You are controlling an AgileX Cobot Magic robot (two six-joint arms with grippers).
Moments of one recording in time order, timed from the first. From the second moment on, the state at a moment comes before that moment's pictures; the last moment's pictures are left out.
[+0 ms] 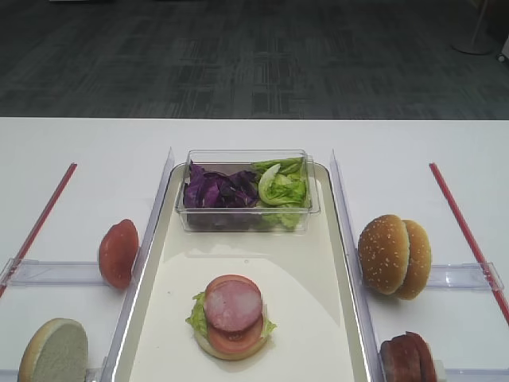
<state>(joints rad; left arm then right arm) -0.09 -0.02 -0.49 0.00 1.18 -0.03 0.00 -0.02 -0.49 0.06 1.11 -0.02</state>
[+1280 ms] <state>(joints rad) -0.09 -0.02 -0.49 0.00 1.18 -0.03 0.00 -0.02 -0.49 0.07 1.11 0.00</state>
